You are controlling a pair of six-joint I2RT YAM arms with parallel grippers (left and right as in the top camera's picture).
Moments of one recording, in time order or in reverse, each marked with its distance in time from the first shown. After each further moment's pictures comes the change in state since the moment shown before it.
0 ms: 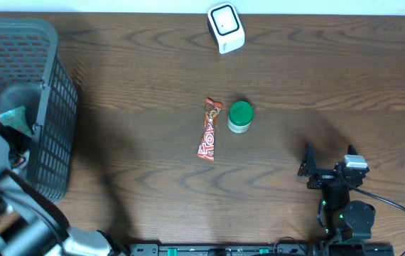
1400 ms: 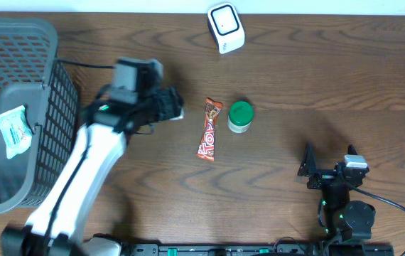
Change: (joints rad) left arm -1.009 -0.254 0.002 -0.005 0.429 -0.129; right arm 0.000 0.000 0.000 0.000 0.000 0.000
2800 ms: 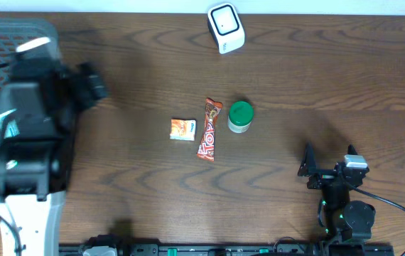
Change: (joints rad) left arm 0.335 -0.349 0.222 -0.192 -0.502 0.152; right arm 0.000 0.000 0.000 0.001 0.000 0.000
